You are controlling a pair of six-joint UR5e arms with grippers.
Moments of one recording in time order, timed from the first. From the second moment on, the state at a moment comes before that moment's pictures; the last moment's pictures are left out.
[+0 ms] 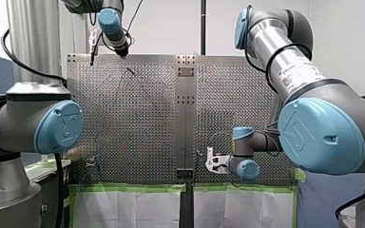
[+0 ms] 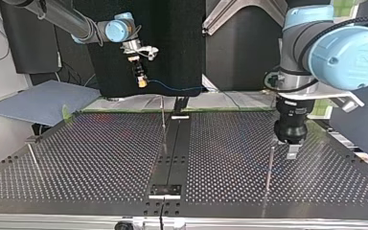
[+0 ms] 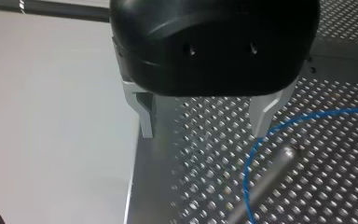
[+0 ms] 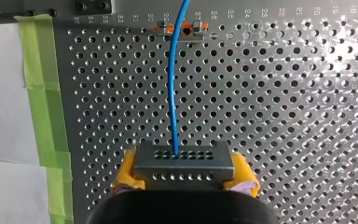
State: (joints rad) left arm -0.12 -1.47 -1.56 -3.37 -1.77 -1.58; right arm 2.03 -0.75 1.96 -1.11 1.44 1.61
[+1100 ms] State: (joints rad) left arm -0.10 -1.47 -1.56 -3.66 -1.78 -1.62; right arm 2.04 -0.75 1.96 -1.10 1.44 1.61
